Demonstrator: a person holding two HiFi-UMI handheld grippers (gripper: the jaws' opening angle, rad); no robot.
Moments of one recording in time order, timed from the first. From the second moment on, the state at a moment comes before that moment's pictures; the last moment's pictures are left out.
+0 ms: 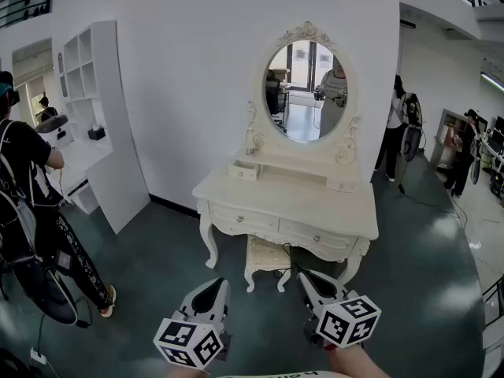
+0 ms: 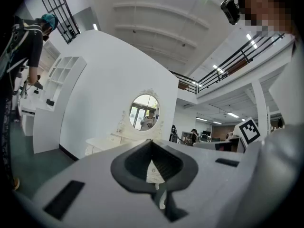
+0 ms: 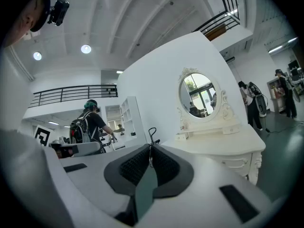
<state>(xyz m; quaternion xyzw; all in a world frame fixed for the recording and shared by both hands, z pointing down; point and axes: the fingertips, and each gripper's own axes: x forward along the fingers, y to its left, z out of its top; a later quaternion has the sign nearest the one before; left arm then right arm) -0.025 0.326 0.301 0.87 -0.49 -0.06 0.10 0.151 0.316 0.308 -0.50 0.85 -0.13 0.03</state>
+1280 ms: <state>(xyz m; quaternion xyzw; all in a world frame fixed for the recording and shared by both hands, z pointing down) -0.087 0.287 0.328 0.88 -0.46 -0.06 0.14 0.083 0.285 0.340 -0.51 0.84 -0.17 0.00</state>
